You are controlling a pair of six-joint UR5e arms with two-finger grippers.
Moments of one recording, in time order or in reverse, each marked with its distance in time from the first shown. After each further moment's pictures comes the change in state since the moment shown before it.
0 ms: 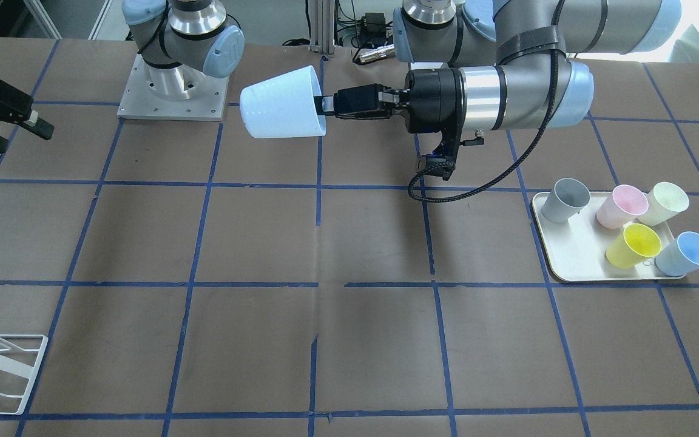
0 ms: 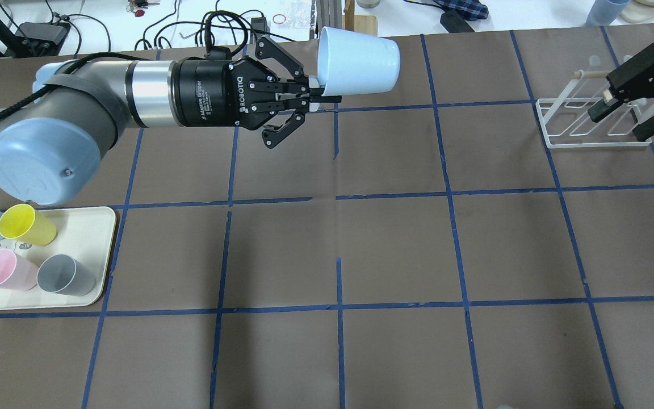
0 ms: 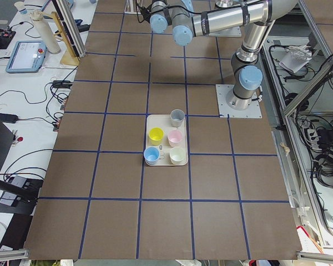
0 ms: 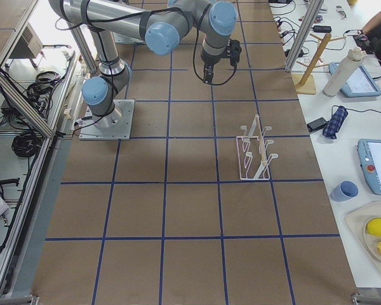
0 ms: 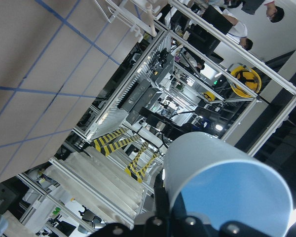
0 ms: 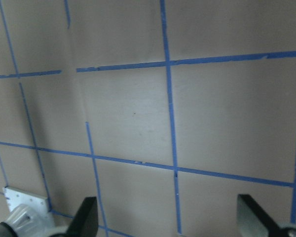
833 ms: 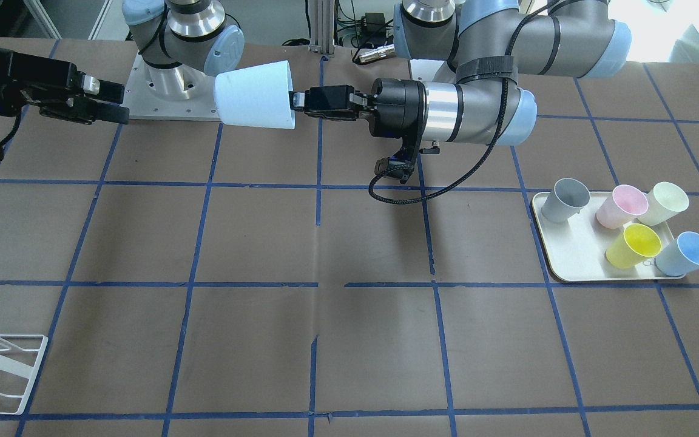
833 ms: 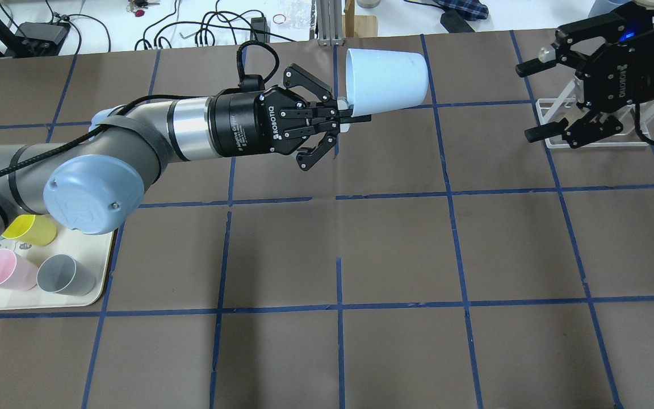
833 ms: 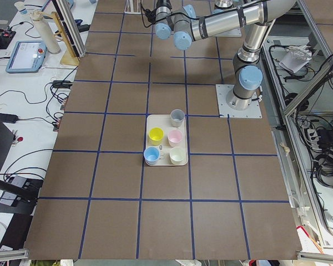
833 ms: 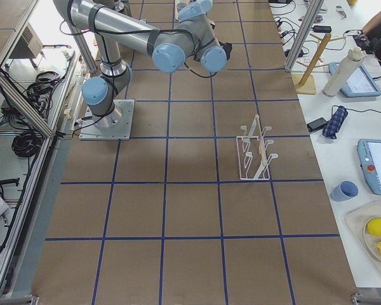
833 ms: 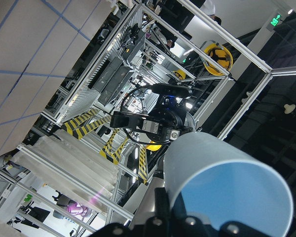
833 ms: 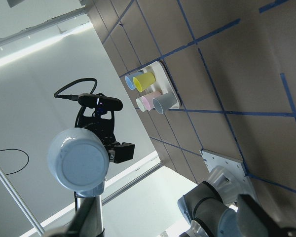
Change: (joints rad) left arm -0.063 -0.022 -0.079 0.012 -0.127 0.115; right arm 0.054 0.039 0.021 0.467 0.511 -0.079
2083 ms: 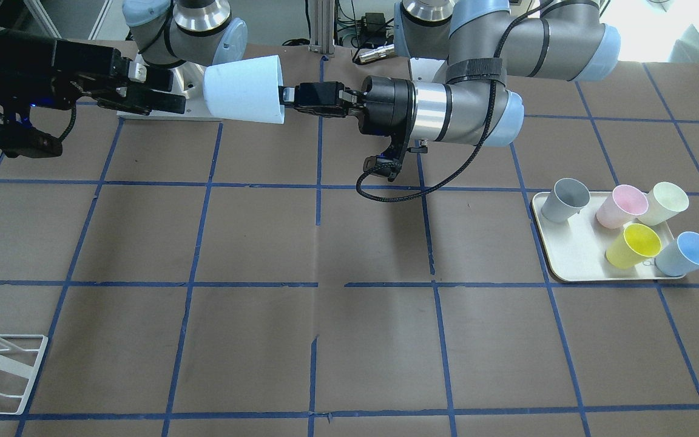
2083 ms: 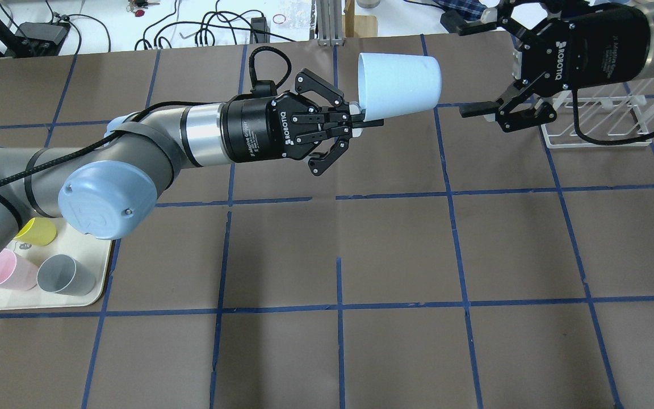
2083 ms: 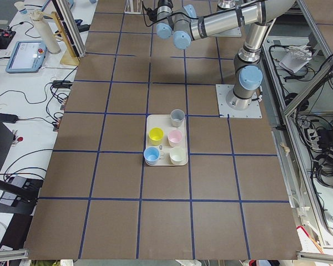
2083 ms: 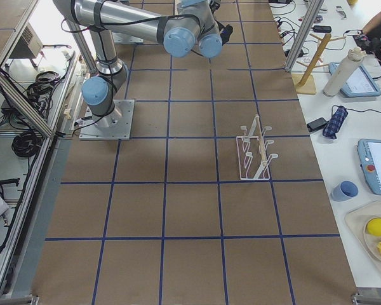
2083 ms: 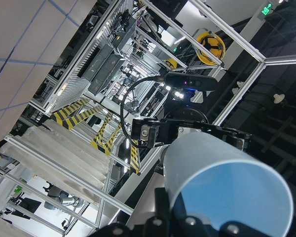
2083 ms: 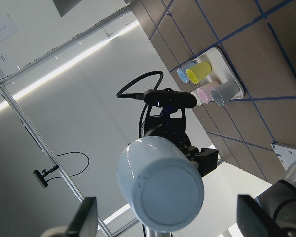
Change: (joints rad) left arm -0.026 -0.009 -0.009 0.000 -0.034 0.006; right arm 0.107 -0.010 0.007 0.149 0.224 0.027
